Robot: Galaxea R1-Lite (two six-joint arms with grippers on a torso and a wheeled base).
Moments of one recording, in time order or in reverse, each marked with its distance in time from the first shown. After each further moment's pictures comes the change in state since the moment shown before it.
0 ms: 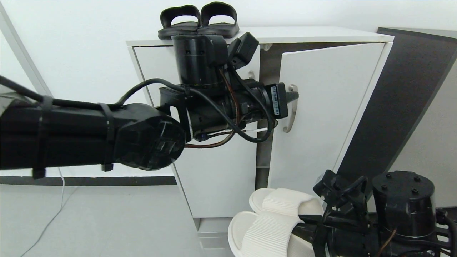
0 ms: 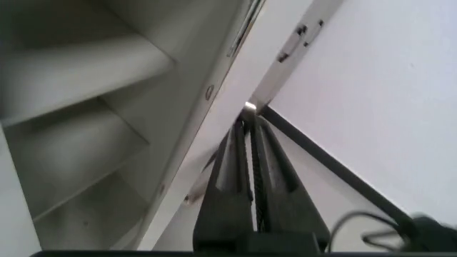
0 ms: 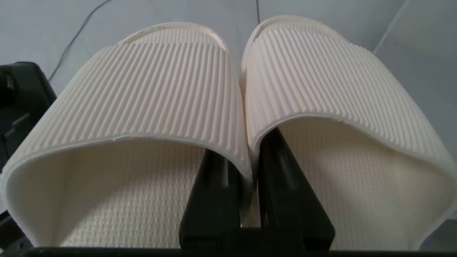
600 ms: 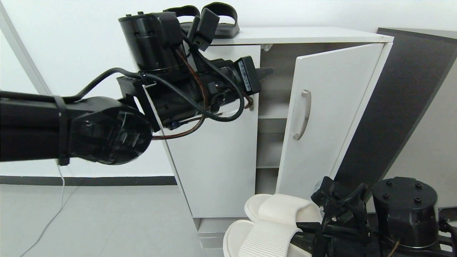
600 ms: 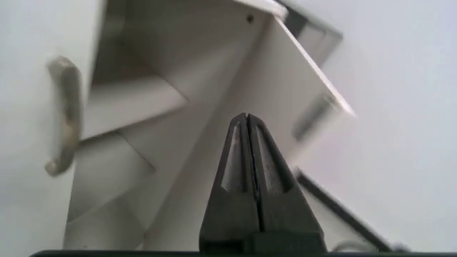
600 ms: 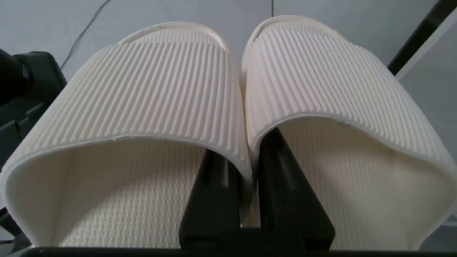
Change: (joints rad) left arm 0.081 -0.064 0.050 -0.109 -0.011 -0.091; right arm 0.044 -0.006 0.013 -0.002 -0.002 -0.002
